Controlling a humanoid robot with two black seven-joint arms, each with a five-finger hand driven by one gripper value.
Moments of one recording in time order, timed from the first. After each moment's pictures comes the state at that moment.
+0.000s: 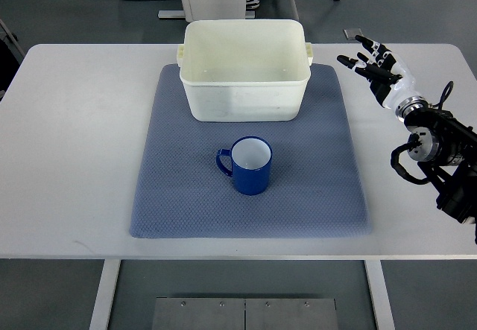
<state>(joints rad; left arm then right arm) -0.02 0.00 -0.59 -0.14 0.35 -0.05 -0.01 0.88 -0.18 0.64 0.55 -0.20 0.05 0.28</state>
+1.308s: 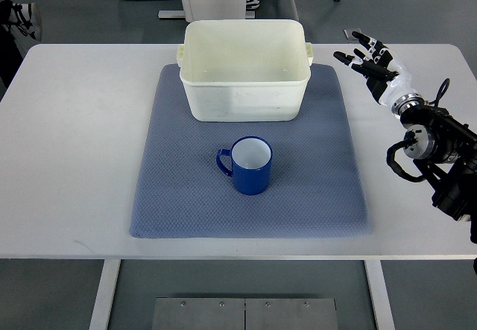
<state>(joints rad) -0.01 0.00 -0.59 -0.14 0.35 -0.04 -0.01 0.89 -0.16 0.65 0.54 -0.20 0.05 0.31</state>
